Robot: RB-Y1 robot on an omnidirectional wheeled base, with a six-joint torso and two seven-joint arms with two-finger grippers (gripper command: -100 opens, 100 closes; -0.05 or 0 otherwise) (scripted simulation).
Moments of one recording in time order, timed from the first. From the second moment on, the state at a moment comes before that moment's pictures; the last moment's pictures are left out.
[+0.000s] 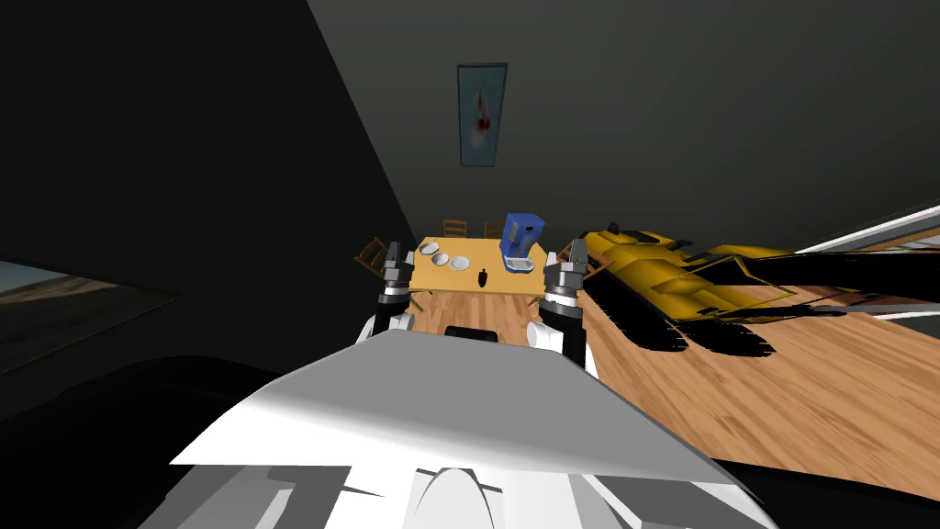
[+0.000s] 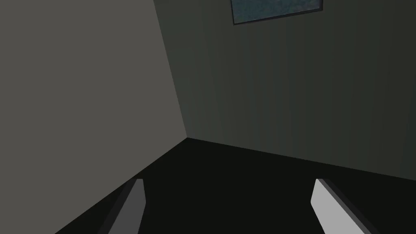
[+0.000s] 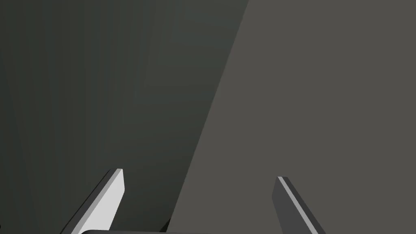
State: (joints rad) left arm 0.53 0.05 0.02 -2.21 -0.12 -0.51 0.06; right arm 0.51 0.04 0.06 -2.35 0.07 -0.35 0.06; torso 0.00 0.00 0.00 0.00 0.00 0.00
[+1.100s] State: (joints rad) left arm 0.53 0.05 0.02 -2.21 -0.12 -0.51 0.06; right arm 0.43 -0.12 0.19 -2.26 0.34 -0.07 0.11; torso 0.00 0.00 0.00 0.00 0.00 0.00
